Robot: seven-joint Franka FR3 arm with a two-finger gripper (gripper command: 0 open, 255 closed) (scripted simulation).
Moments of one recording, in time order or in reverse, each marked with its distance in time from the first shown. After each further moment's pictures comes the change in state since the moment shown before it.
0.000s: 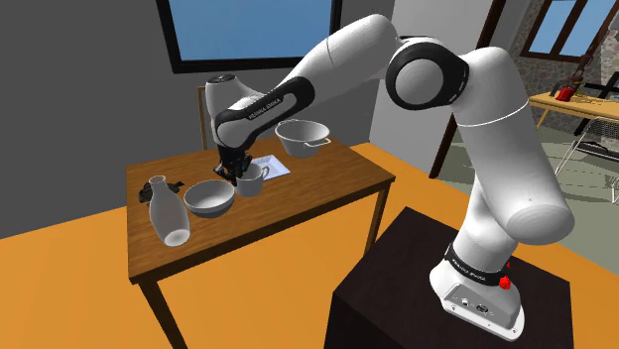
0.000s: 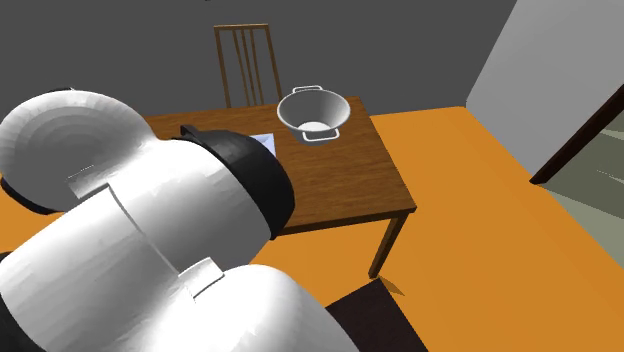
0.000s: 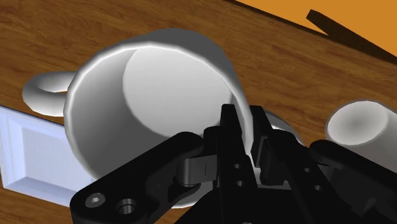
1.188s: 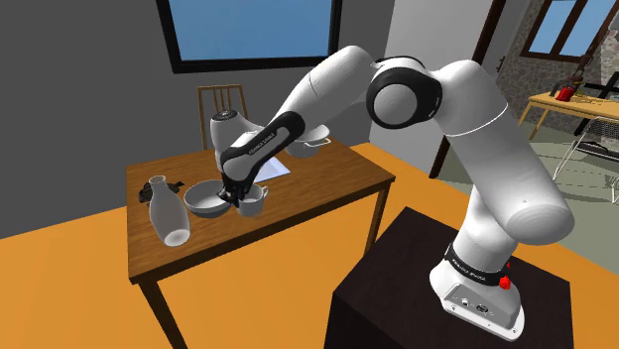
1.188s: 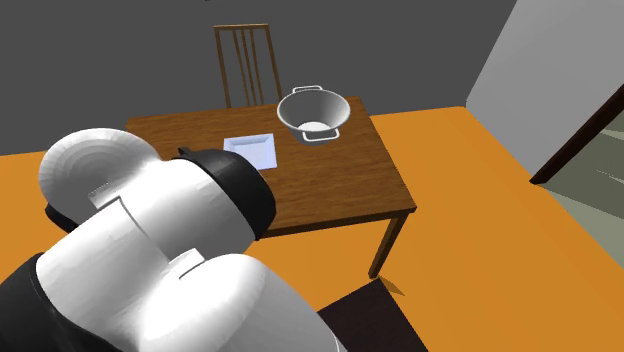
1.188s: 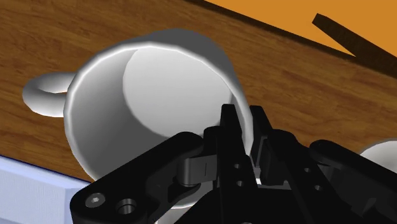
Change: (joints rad) arm 0.001 0.143 0.000 -0.011 -0.003 0.152 0.022
